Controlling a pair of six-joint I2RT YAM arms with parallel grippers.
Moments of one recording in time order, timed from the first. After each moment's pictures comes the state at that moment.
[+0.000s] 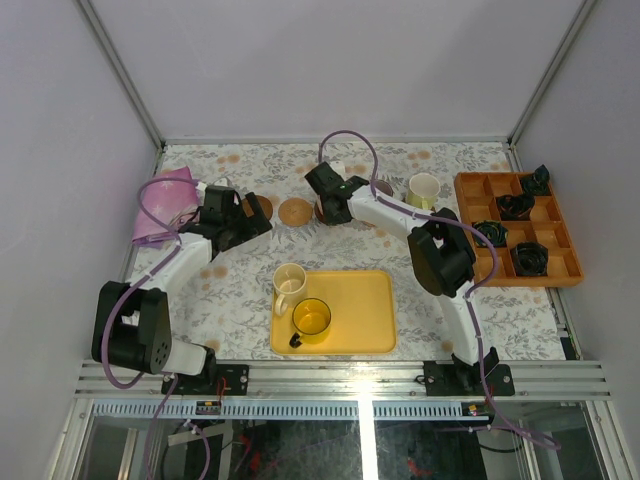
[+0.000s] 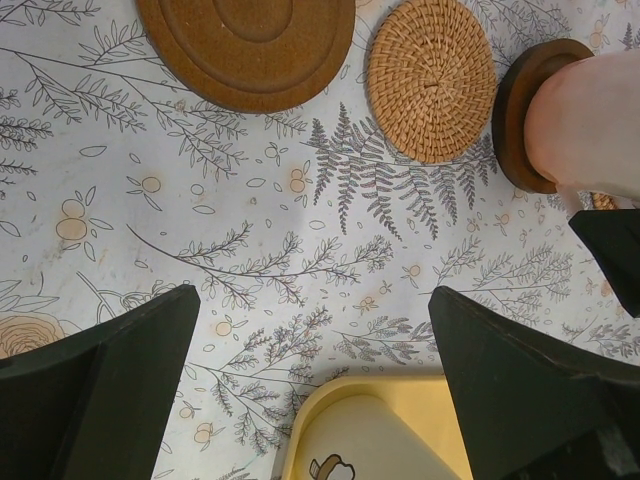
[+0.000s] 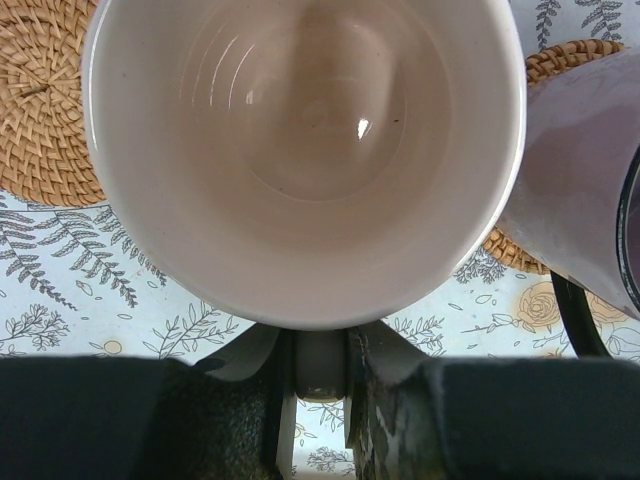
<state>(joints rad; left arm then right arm) -0.18 1.40 0.86 -0.24 0.05 -0.60 0.71 2.19 1.80 -0.66 0.35 0.44</state>
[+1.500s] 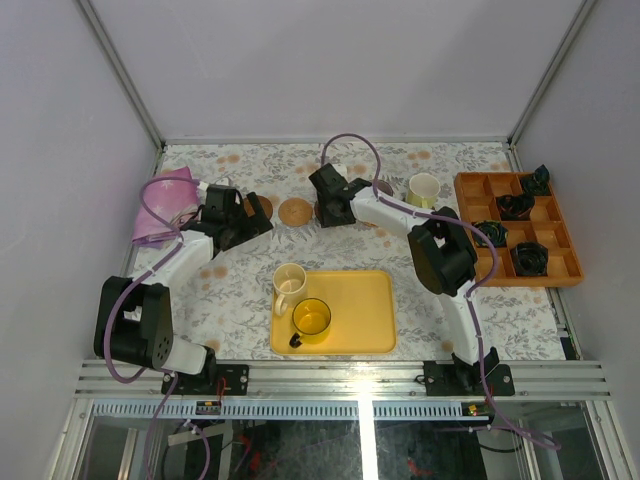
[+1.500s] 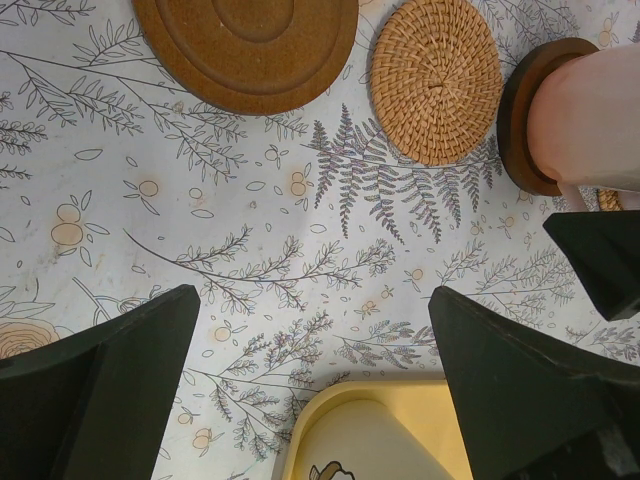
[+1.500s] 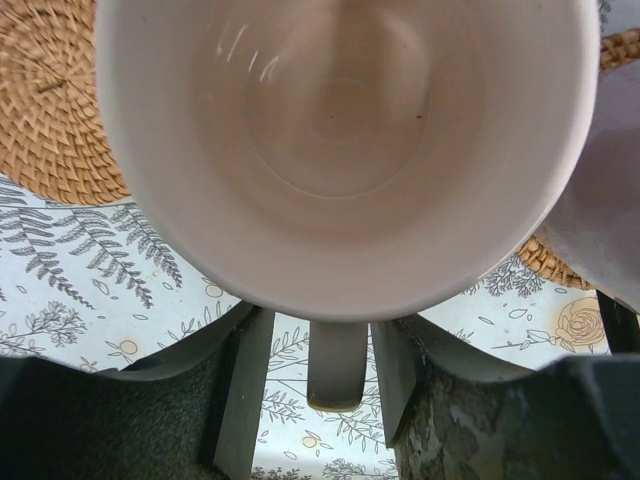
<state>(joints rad) -0.18 1.43 0.87 -0.24 0.05 -0.60 0.69 2.19 1.76 -0.60 0.27 0.46</state>
